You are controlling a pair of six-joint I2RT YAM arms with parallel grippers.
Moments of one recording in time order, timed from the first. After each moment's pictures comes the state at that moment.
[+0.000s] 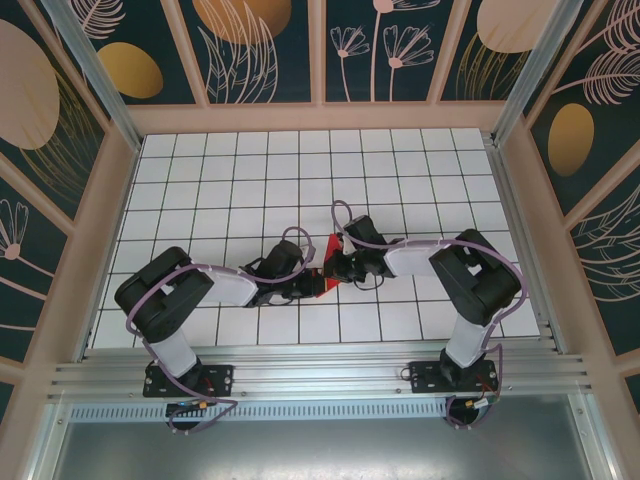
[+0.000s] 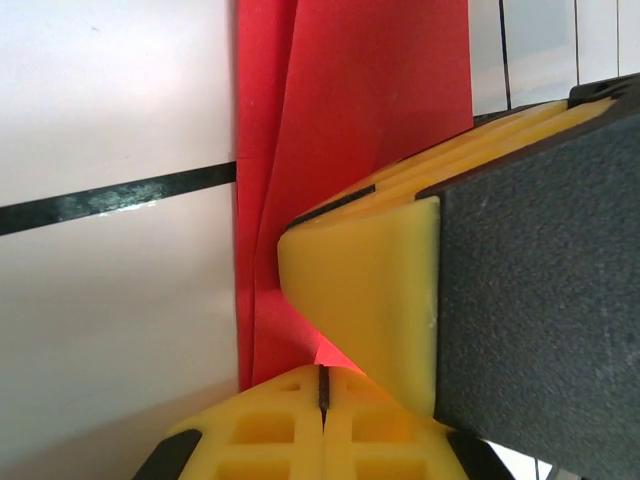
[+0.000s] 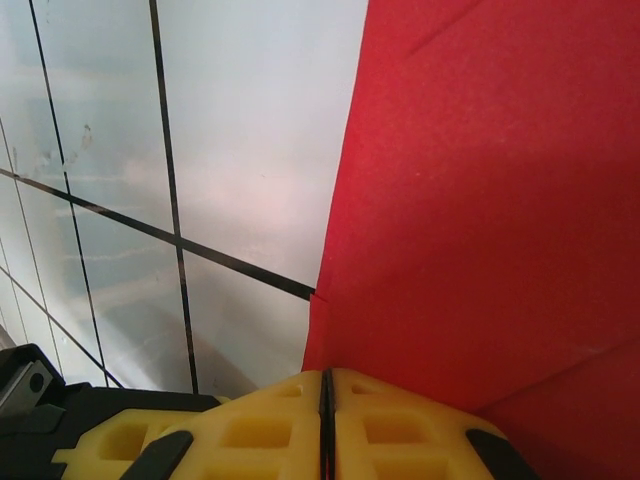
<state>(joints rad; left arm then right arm) -0.79 1.73 0.61 0.33 0.36 -0.87 0.68 1.77 0.80 0.00 -0.47 0.78</state>
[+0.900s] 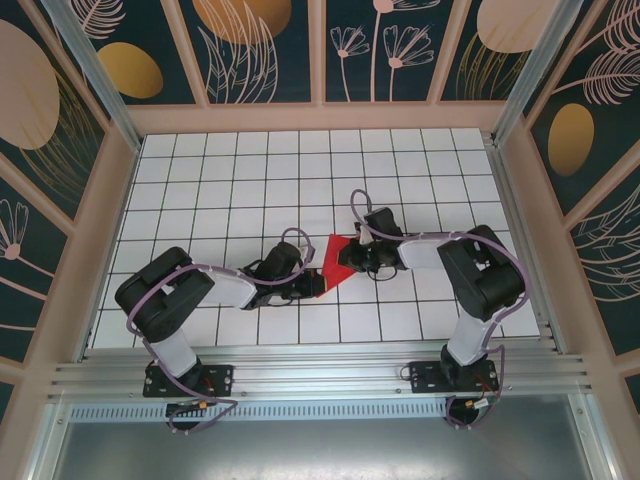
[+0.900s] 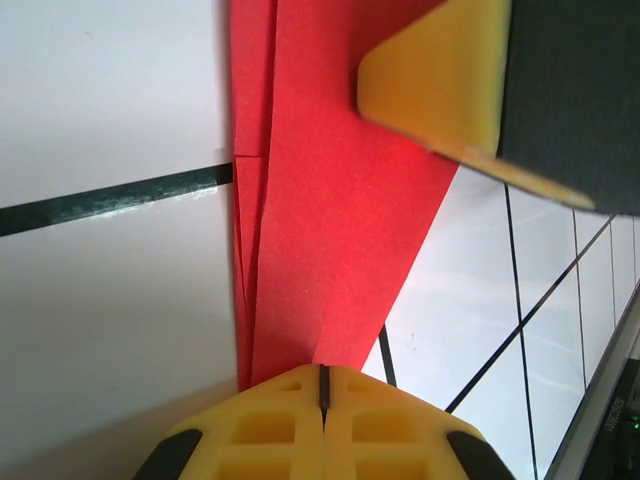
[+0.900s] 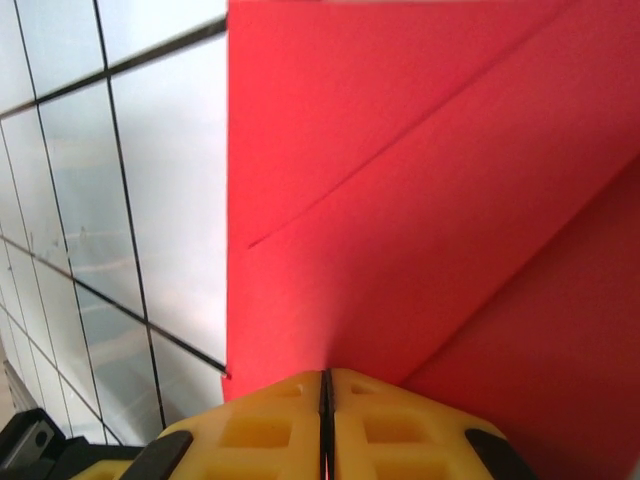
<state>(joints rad) -0.79 1.73 0.58 0.39 0.36 -0.86 0.51 1.77 0.79 0.03 -0.50 0.72</state>
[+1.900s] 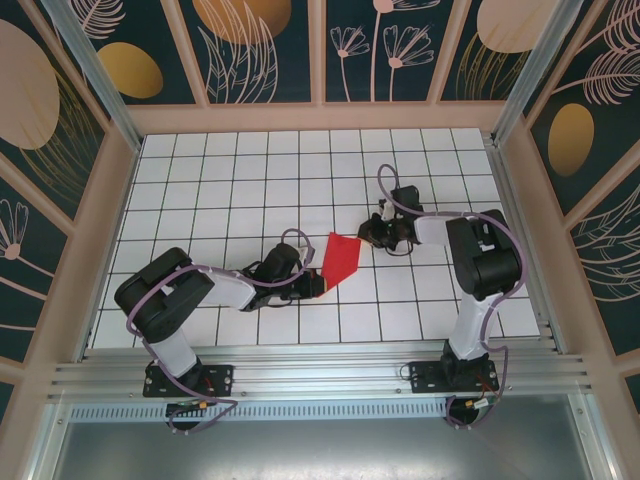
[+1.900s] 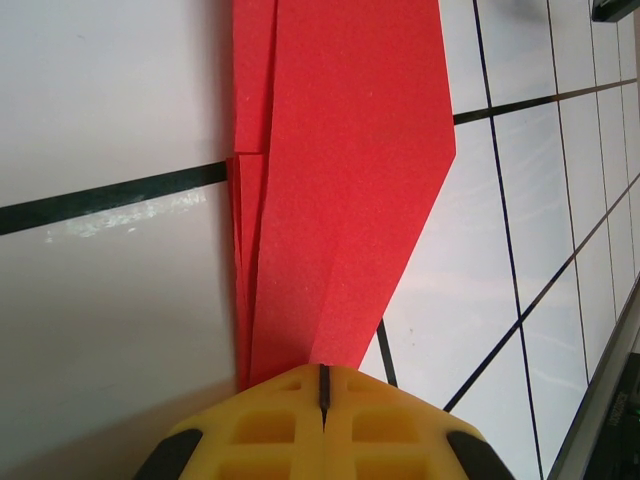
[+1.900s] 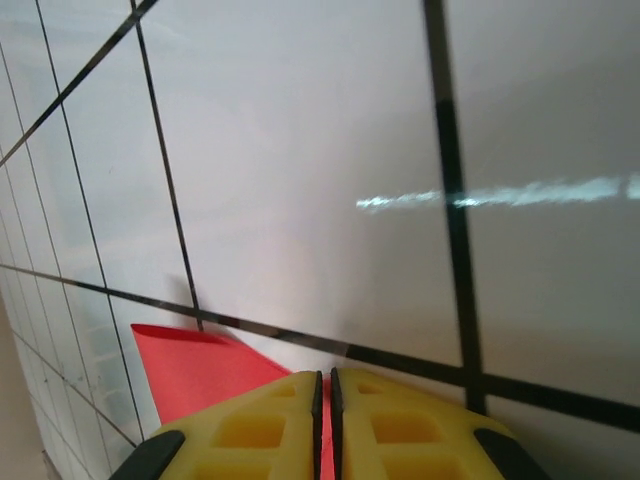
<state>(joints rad) -0.79 1.72 0.56 0.41 0.35 -0.85 0.29 1.89 0.96 -0.05 -0.56 0.65</state>
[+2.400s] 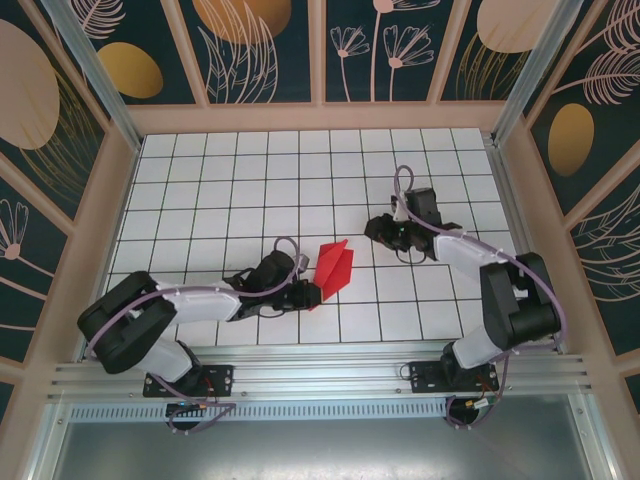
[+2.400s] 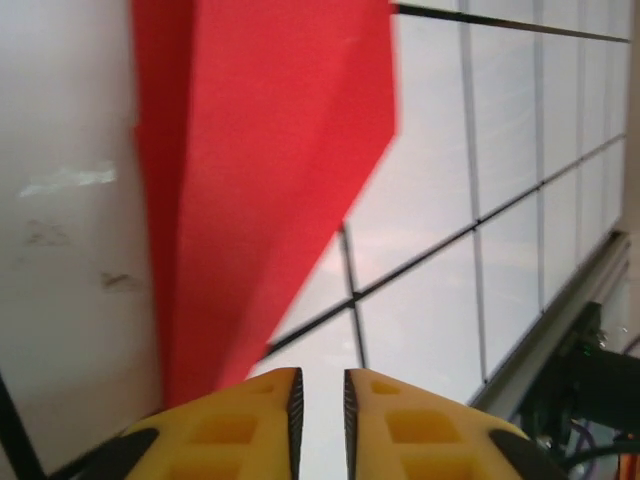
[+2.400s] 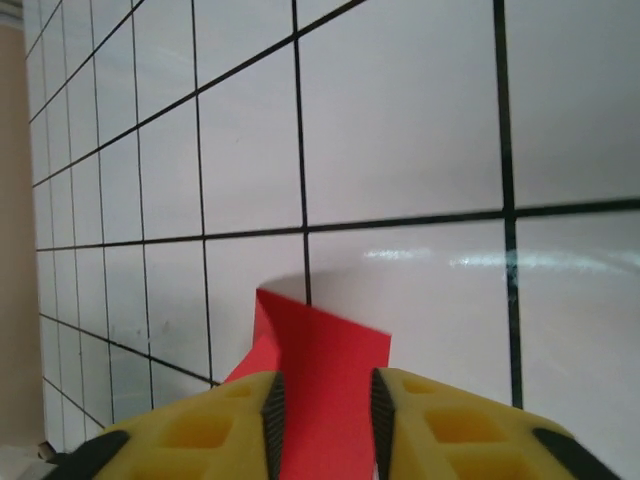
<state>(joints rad) -0.85 1.46 0.51 0.20 0.35 -0.96 0.32 1.49 0.77 -0.10 -0.49 0.64</state>
